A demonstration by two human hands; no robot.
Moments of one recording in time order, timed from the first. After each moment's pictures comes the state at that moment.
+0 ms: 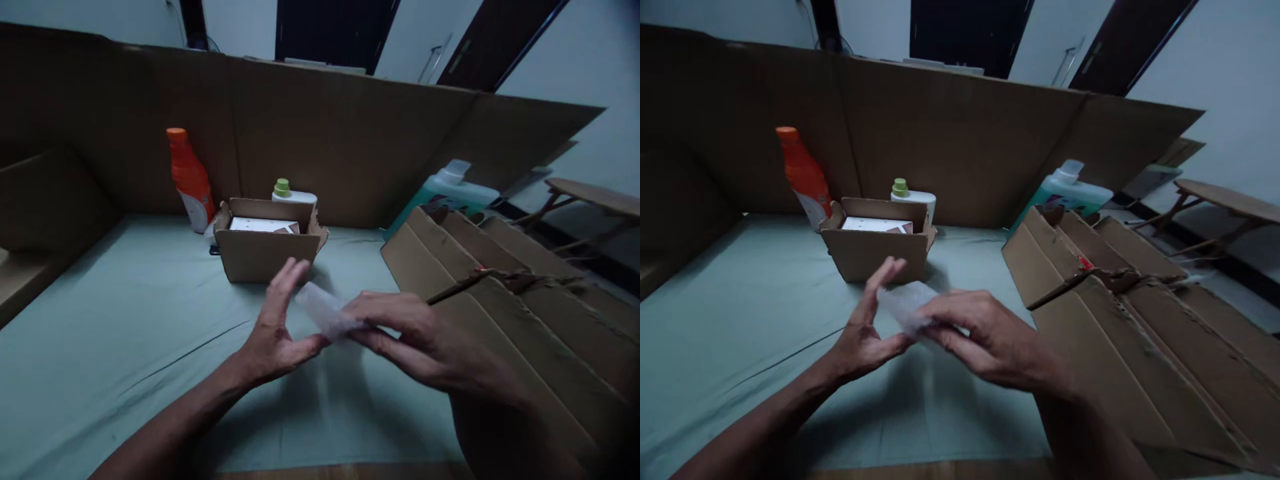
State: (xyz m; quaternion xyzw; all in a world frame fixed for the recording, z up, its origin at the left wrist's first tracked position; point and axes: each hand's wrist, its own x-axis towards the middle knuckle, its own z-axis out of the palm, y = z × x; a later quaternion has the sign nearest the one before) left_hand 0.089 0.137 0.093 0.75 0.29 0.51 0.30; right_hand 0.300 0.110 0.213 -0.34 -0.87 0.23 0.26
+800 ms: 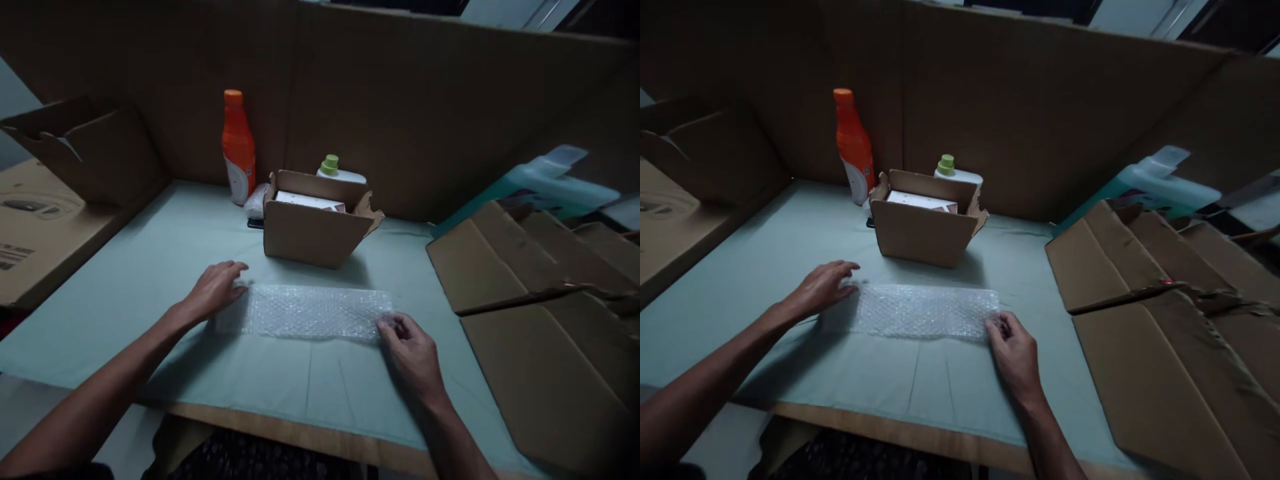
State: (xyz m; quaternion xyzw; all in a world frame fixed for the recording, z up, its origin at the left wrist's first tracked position) left_hand -0.088 0.167 0.048 0.77 0.60 0.12 0.18; right_hand 0.327 0.090 0.023 -0.70 -0.58 0.20 0.37
